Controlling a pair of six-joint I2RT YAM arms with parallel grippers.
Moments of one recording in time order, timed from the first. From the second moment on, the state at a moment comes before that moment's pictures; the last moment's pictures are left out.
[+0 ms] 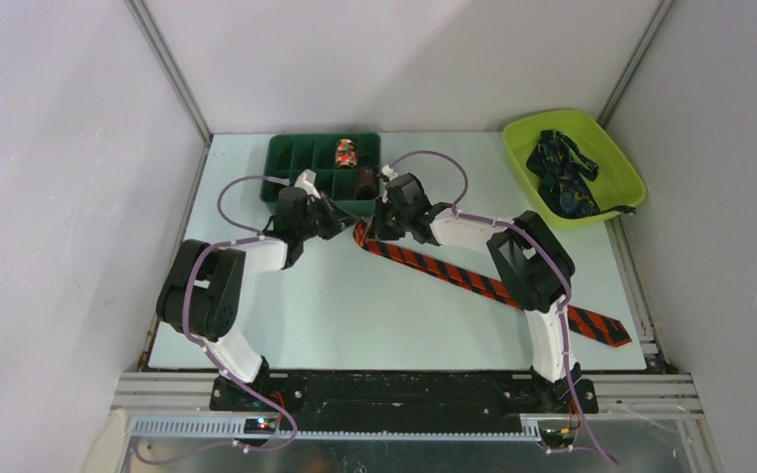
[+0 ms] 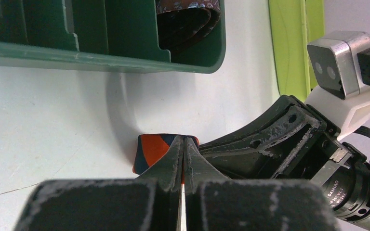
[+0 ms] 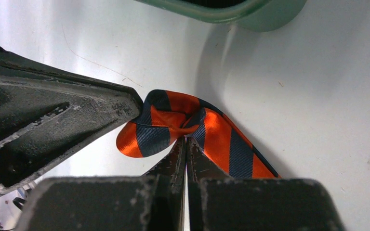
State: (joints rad) left arm -0.27 1.67 0.76 0.44 0.37 -0.82; right arm 0.68 2.07 1.38 -0.02 -0.22 0.61
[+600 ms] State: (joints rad) left arm -0.30 1.69 0.76 0.45 0.37 -0.82; right arm 0.67 2.09 1.31 0.10 -0.28 0.65
